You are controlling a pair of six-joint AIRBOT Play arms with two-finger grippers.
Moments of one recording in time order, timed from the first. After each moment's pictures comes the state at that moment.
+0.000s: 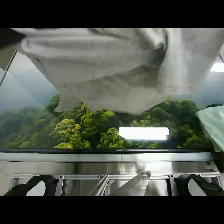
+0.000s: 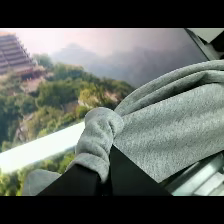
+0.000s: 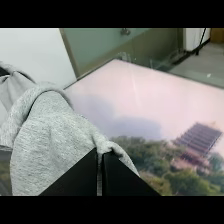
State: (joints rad) left arm 0.18 -1.08 1.68 0.71 -1.52 -1.29; right arm -0.27 -0.87 1.45 -0.36 1.34 0.94
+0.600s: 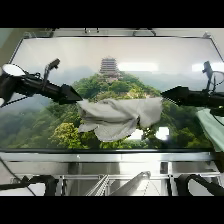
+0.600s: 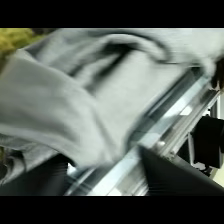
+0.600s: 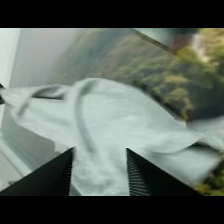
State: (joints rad) left arm 0.06 -1.51 1.24 0.71 -1.44 -1.10; right arm -0.27 -1.16 0.80 -0.36 1.17 0.85
